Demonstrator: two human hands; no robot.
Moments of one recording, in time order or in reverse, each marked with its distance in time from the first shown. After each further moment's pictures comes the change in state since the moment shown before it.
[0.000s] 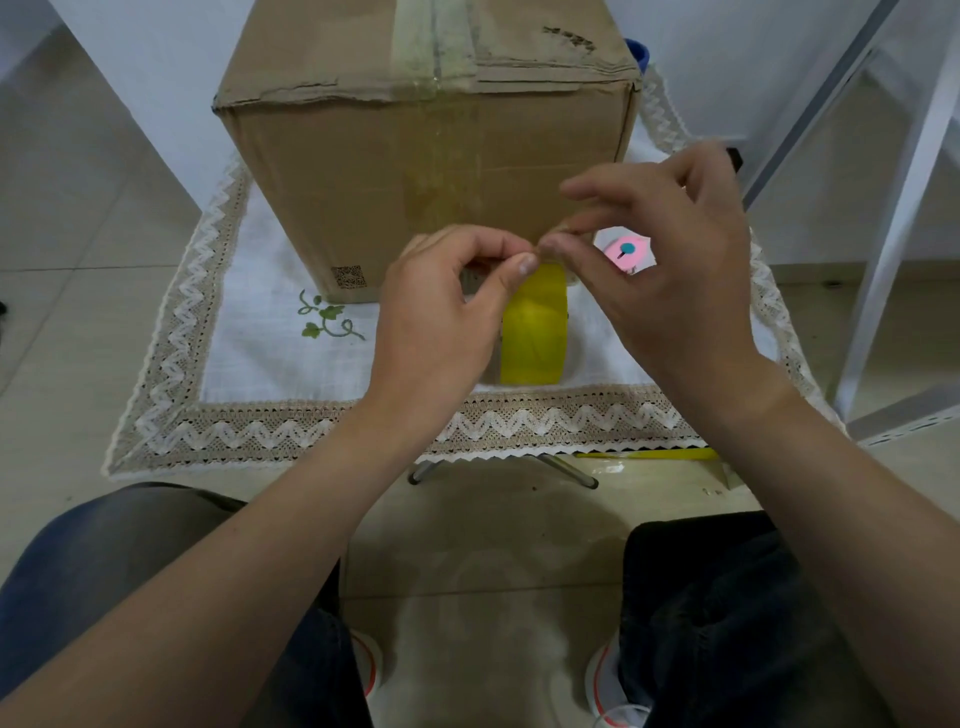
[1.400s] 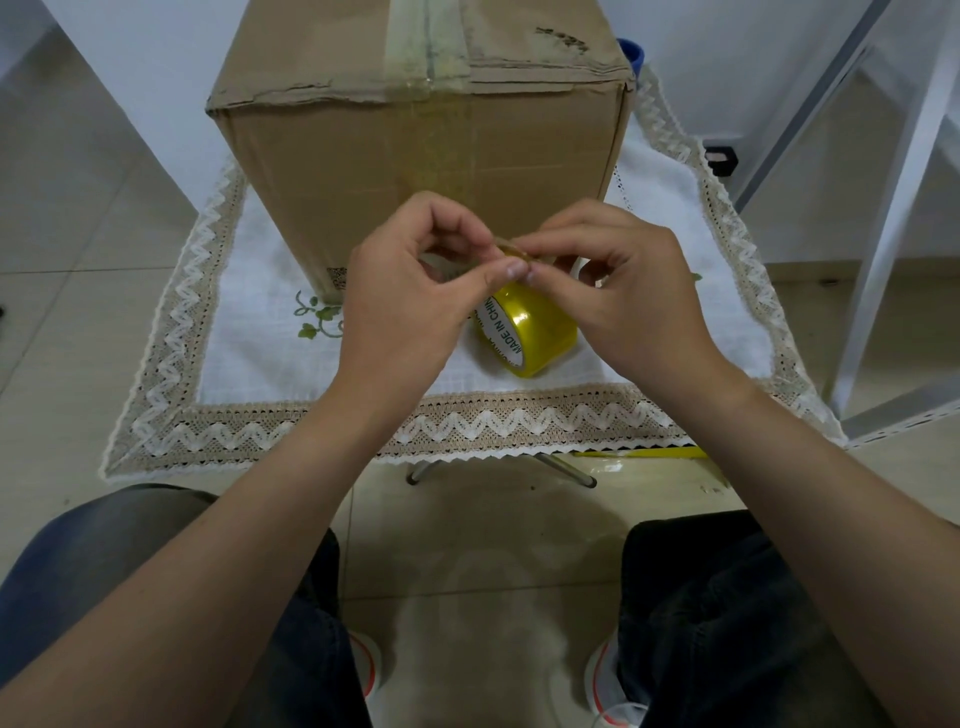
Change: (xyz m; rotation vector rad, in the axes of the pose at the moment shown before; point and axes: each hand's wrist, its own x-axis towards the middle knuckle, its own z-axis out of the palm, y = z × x) left_hand 0.009 -0.001 -0.016 -0.155 -0.016 0.041; right_hand -0.004 0.005 0.016 0.363 -0.264 0.178
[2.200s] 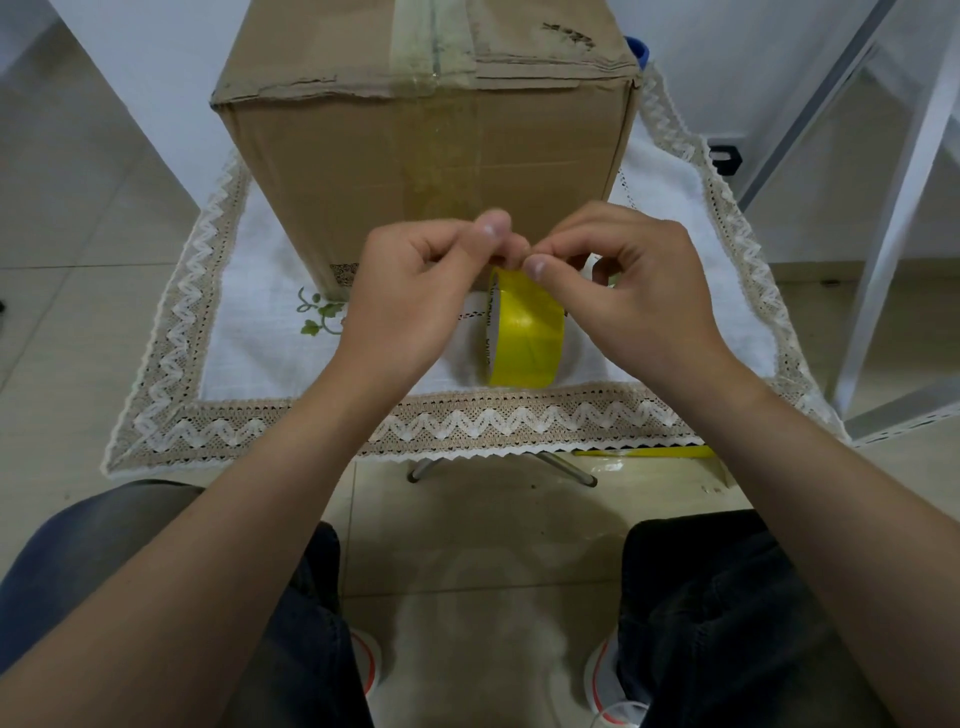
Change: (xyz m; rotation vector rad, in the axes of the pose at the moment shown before) left_hand 0.004 0.011 -0.004 -0.024 -0.069 -0.150; right_hand 0.000 -0.009 -0.003 0.008 0.015 0.067
